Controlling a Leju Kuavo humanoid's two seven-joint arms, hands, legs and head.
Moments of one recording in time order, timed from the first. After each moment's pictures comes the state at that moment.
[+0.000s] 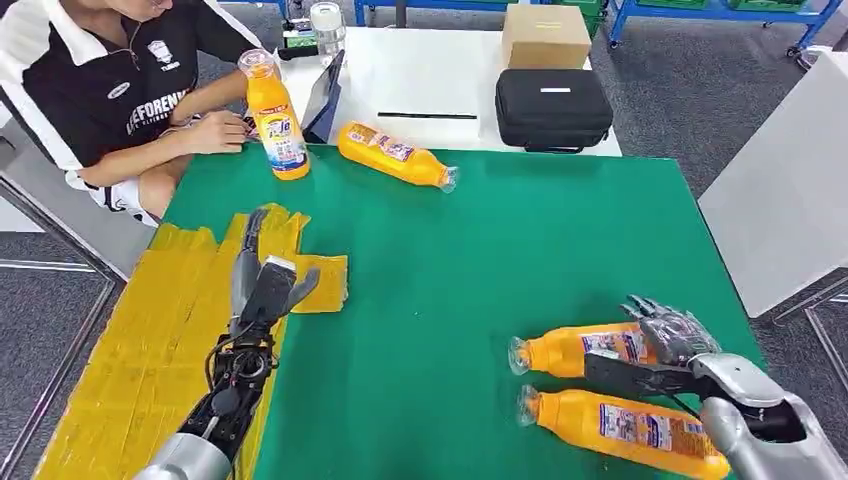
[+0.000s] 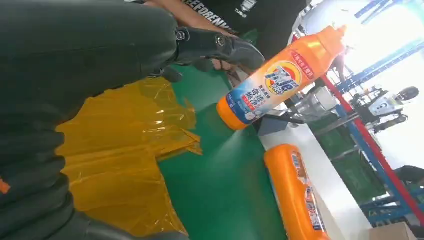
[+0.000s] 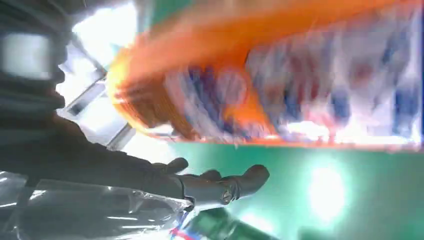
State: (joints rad) left arm -0.40 -0.13 -0.09 -0.83 -0.47 0.52 -0.49; right arm -0.10 -0.52 0.23 -1.37 1.04 0.19 0.01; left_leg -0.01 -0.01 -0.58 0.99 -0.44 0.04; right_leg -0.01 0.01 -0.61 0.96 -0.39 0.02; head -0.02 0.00
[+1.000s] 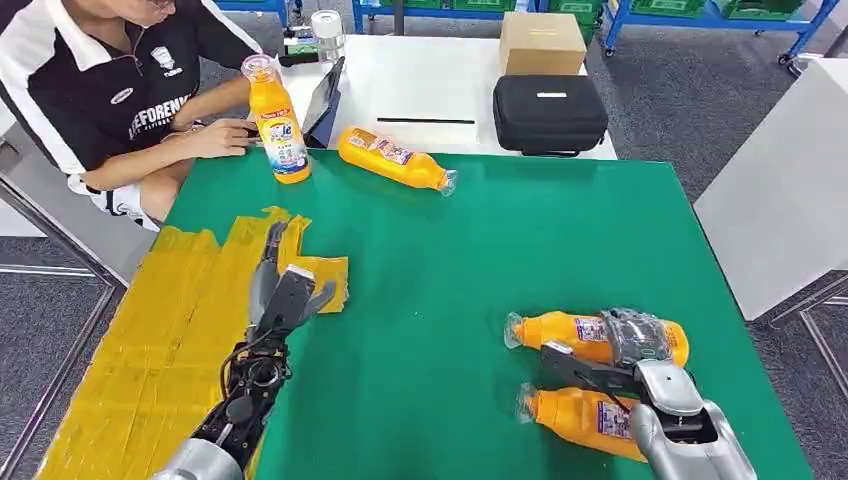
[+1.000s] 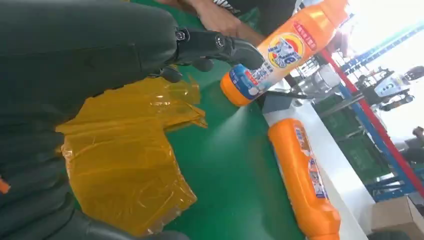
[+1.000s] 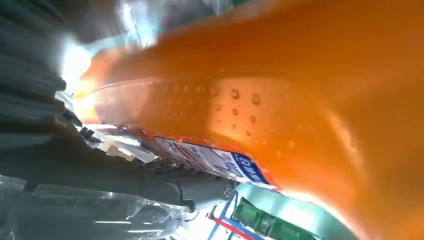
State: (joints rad) left arm -0.39 -0.16 -0.11 -0.79 -0.49 0.51 -0.47; right arm -0.11 -0.25 0.15 -1.24 1.32 0.07 0.12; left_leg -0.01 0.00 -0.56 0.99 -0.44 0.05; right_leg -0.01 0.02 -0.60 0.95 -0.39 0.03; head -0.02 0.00
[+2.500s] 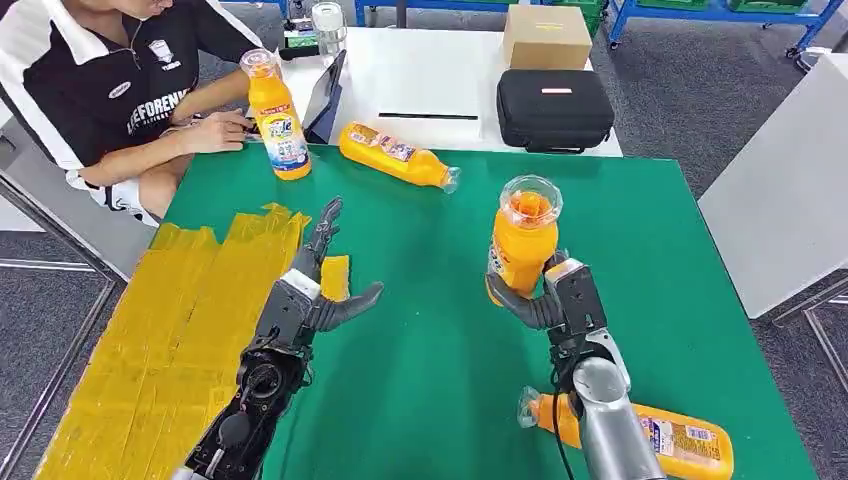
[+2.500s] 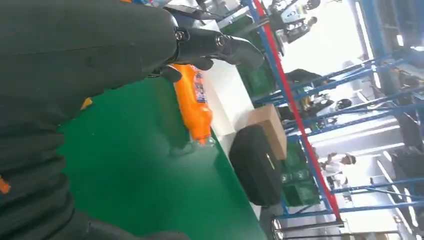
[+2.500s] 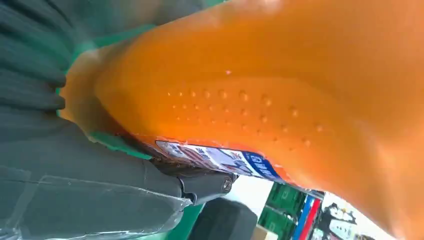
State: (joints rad) left arm -0.26 -0.15 -0.33 -1.24 -0.27 0.17 -0.44; right arm -0.23 0.05 0.14 -1.24 0.18 -0.09 -0.34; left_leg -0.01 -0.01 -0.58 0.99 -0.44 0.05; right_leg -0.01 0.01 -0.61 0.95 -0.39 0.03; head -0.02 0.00
